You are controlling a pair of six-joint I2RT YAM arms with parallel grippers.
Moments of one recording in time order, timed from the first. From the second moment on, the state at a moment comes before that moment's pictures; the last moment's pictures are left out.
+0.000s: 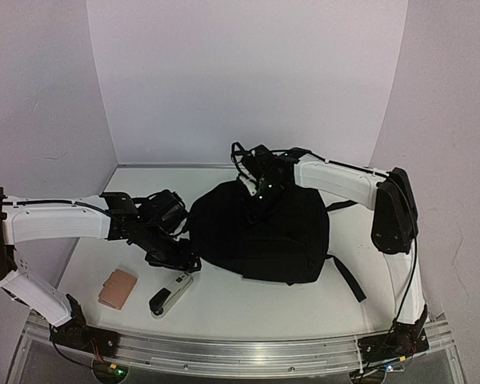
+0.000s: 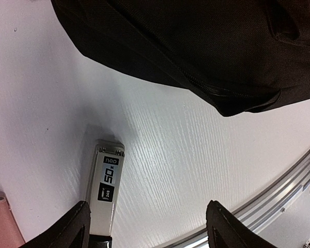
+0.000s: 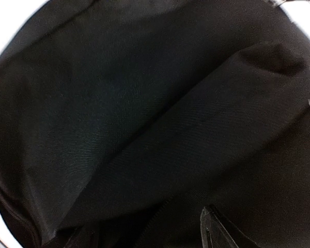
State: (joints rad) left arm -0.96 1.44 1.00 -0.69 0.03 -0.68; right arm 0.79 2.19 1.97 -0.93 0.04 0.16
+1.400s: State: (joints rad) left arm -0.96 1.47 0.99 -0.67 0.02 -0.68; right arm 0.59 1.99 1.70 -0.96 0.30 -0.05
